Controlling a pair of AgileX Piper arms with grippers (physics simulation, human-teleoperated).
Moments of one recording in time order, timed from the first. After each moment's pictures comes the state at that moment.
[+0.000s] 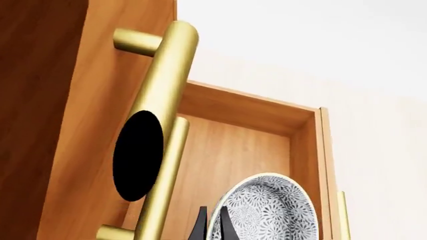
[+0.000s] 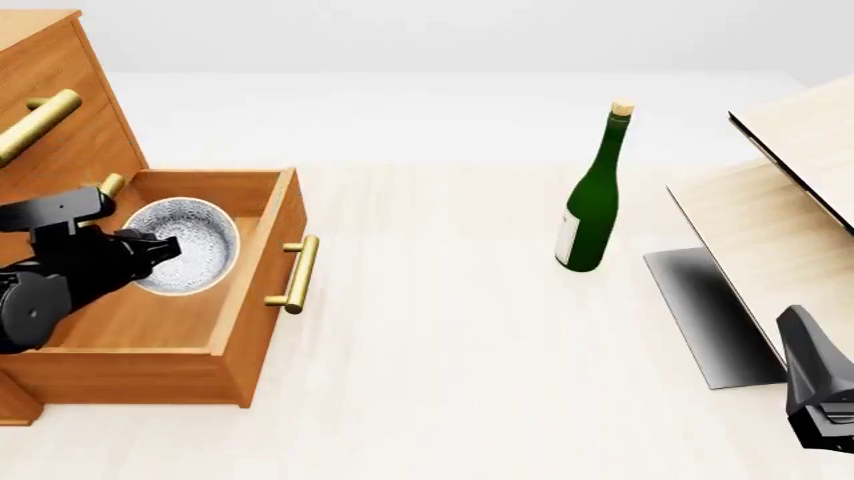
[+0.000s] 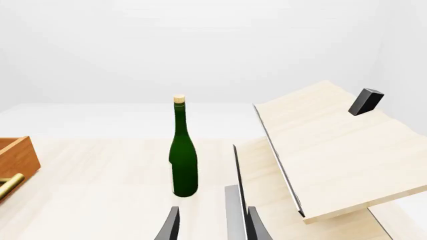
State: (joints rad) left arm 0.10 1.49 -0.51 -0.38 -0.16; right arm 0.00 0.01 -0.01 0.00 0.00
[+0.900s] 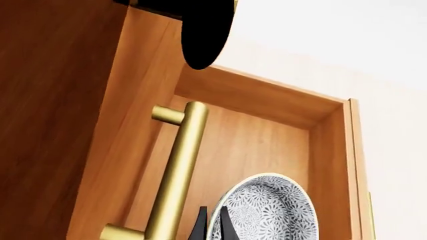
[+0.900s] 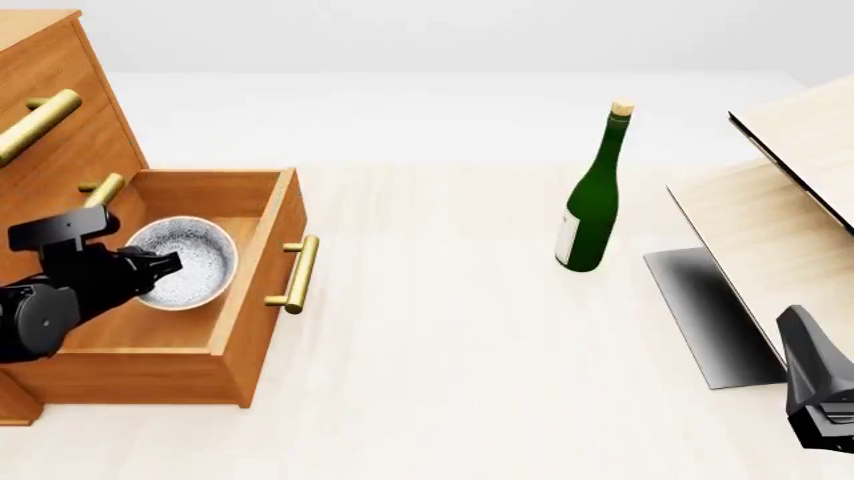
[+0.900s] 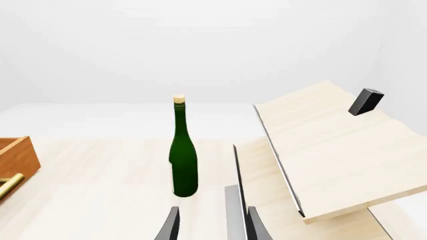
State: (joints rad) left arm 0.13 1.58 -0.50 -0.44 -0.18; right arm 0.00 0.01 -0.01 0.00 0.00
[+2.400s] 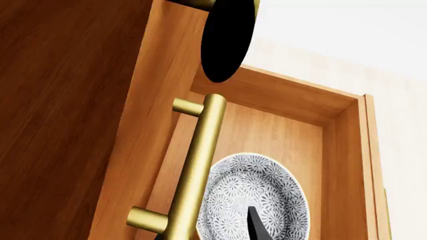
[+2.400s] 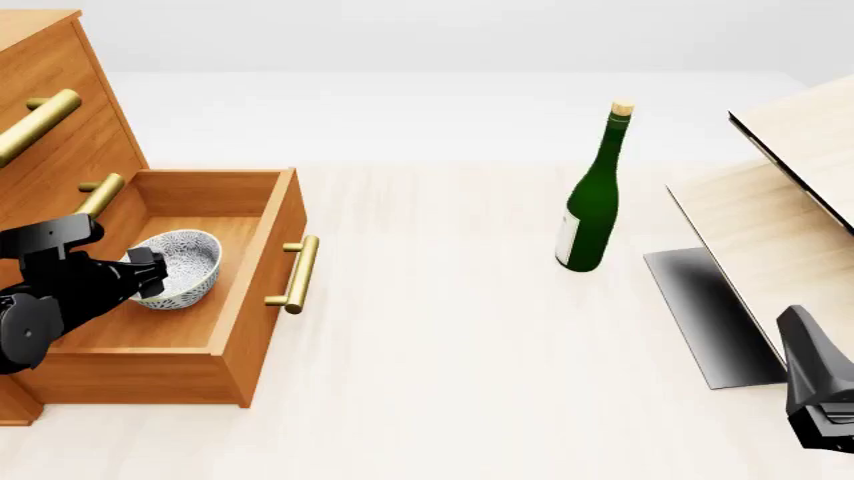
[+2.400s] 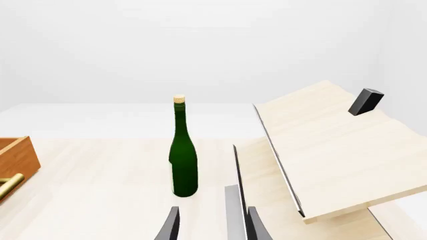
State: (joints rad) left arm 0.17 1.55 -0.46 -0.44 -0.14; right arm 0.00 0.01 -0.01 0.00 0.00
